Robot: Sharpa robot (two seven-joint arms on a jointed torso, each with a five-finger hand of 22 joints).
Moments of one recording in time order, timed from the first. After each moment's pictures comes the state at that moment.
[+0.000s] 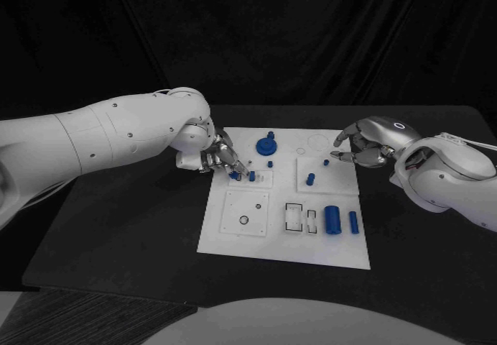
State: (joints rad) left arm 1.43 -0.58 -0.21 1.20 -0.72 0.47 -0.63; left_hand 0.97 0.07 0.16 0.14 0.18 1.22 -0.01 1.12 1.28 1.46 -0.05 1.56 1.30 1.45 -0.09 1.56 1.30 0.05 1.46 0.02 1.30 1.29; right arm 1.32 -0.92 -0.21 1.54 -1.53 -0.43 -0.12; right_hand 1.28 -0.06 0.08 0.25 0.42 0.89 0.10 0.24 0.30 1.47 -0.01 1.55 1.30 1.46 -0.06 1.47 1.31 0.03 1.45 0.04 1.27 1.29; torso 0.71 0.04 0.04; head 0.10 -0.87
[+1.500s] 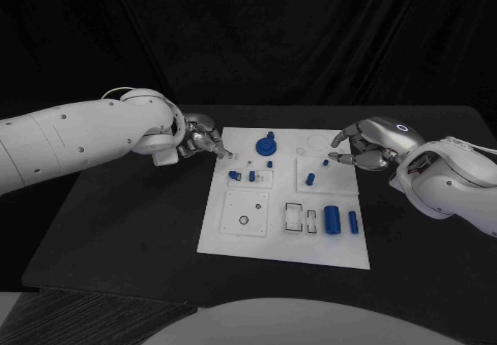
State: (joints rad) left arm 1.44 -0.77 -0.21 1.32 -0.95 0.24 -0.30; left_hand 1.10 0.01 0.15 0.17 0.15 0.74 0.11 0.35 0.95 1.46 0.02 1.56 1.30 1.46 -0.04 1.56 1.30 0.05 1.45 0.08 1.34 1.29; right arm 1.32 -0.97 -0.21 1.63 -1.53 -0.47 -0.11; right_hand 1.28 -0.07 0.08 0.25 0.42 0.89 0.10 0.24 0.30 1.47 -0.01 1.55 1.30 1.46 -0.06 1.47 1.31 0.03 1.45 0.04 1.26 1.29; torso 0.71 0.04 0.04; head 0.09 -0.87
